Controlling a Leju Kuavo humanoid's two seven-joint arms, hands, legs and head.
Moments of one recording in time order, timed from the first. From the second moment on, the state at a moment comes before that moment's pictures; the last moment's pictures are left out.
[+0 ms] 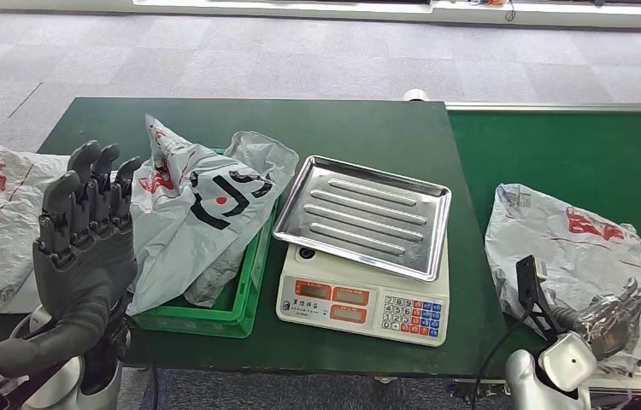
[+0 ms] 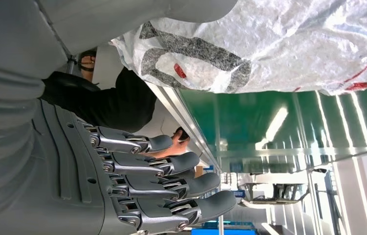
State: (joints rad) left arm -0.12 -0.08 -0.13 -1.90 -0.07 -0.51 -0.70; right arm -0.20 -0.01 -0.37 -1.02 1.57 -0.42 0.50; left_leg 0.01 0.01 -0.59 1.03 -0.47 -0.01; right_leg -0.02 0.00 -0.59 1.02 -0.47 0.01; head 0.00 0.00
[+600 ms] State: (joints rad) left arm -0.12 -0.10 -0.12 -1.93 -0.09 -0.52 -0.70; right arm -0.33 -0.06 -0.46 -0.59 1.57 -0.34 0.42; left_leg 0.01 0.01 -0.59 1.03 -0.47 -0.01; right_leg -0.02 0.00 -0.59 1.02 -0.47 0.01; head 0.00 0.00
